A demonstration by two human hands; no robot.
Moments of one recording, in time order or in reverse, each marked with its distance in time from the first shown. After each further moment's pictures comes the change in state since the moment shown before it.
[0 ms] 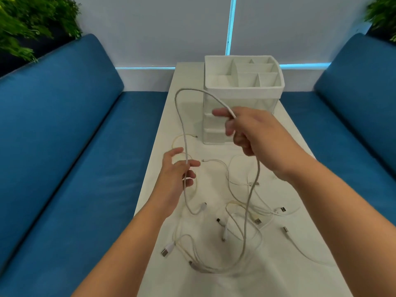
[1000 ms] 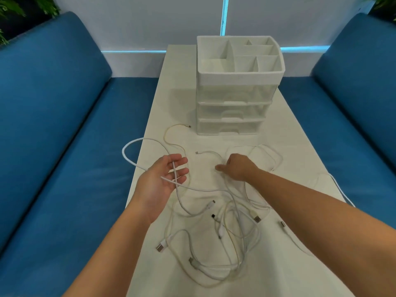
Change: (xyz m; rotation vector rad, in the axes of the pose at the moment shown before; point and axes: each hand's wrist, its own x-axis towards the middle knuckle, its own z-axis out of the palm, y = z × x) left_hand 0.005 -0.009 -0.013 -0.224 0.021 -0.168; right_hand 0.072 0.210 0.022 -0.735 -0.188 0.544
